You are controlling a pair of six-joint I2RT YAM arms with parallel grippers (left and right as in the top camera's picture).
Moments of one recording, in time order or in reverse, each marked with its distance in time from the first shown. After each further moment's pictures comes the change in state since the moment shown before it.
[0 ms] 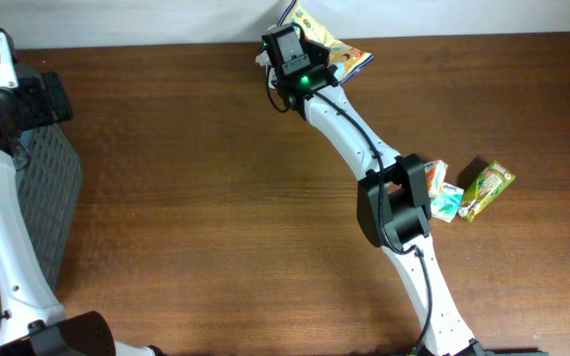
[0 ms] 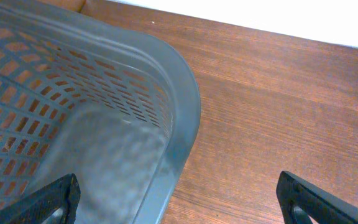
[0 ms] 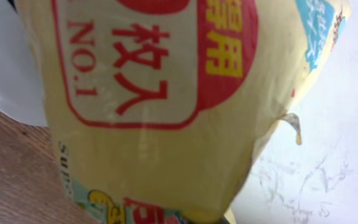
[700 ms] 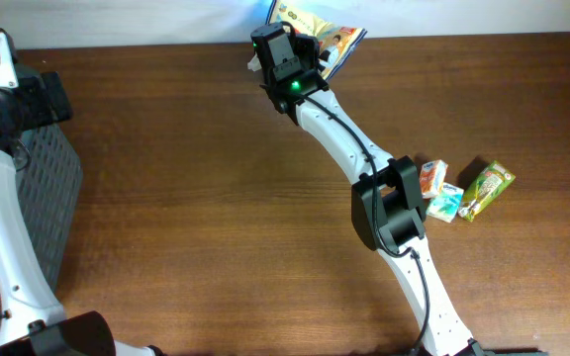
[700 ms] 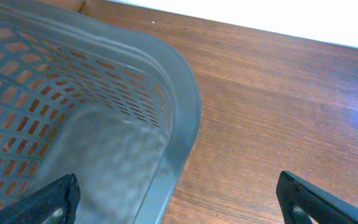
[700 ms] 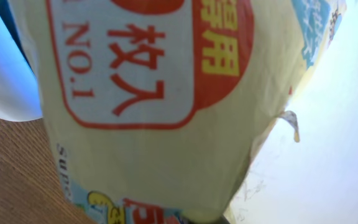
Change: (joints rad) left arm 0.000 0.000 0.000 0.000 0.000 0.000; right arm 0.035 0.006 0.000 0.149 0.097 -0.343
